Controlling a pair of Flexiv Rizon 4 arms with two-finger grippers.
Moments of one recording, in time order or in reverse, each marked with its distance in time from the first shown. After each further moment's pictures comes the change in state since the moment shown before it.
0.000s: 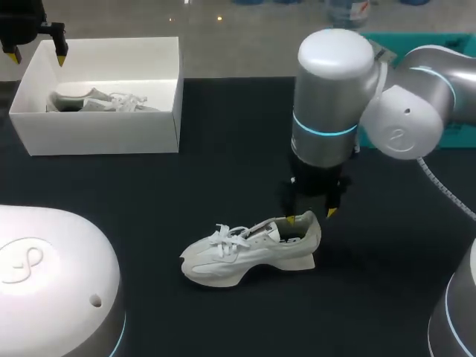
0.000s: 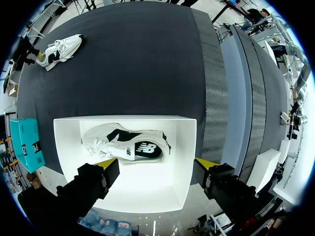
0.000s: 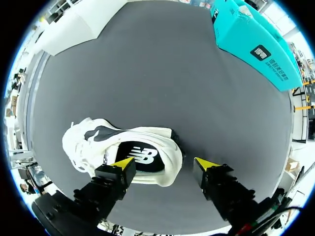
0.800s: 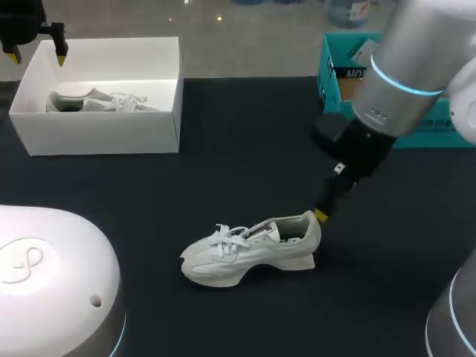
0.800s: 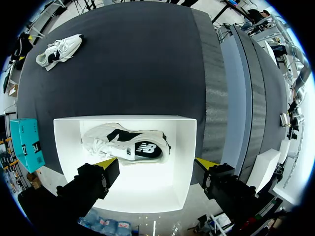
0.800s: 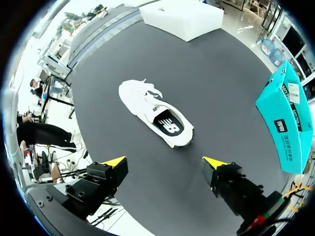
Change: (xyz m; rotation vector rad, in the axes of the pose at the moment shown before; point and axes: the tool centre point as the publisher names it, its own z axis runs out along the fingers) left arm 0.000 0.000 0.000 0.000 0.000 0.000; right arm -0.024 -0.048 -0.096 -0.088 0.231 -0.714
